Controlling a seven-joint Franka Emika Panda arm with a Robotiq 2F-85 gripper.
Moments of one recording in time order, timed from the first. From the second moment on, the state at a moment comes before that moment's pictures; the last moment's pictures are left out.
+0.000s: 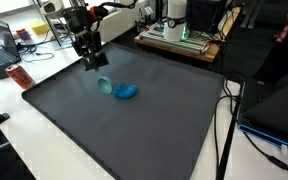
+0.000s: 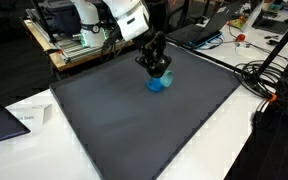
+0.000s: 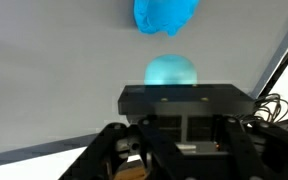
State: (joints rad) arm -0.21 0.33 0.03 -1.98 0.70 2.38 -0.81
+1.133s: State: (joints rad) arm -0.06 -0.05 0.10 -2.55 0.67 2.97 -0.67
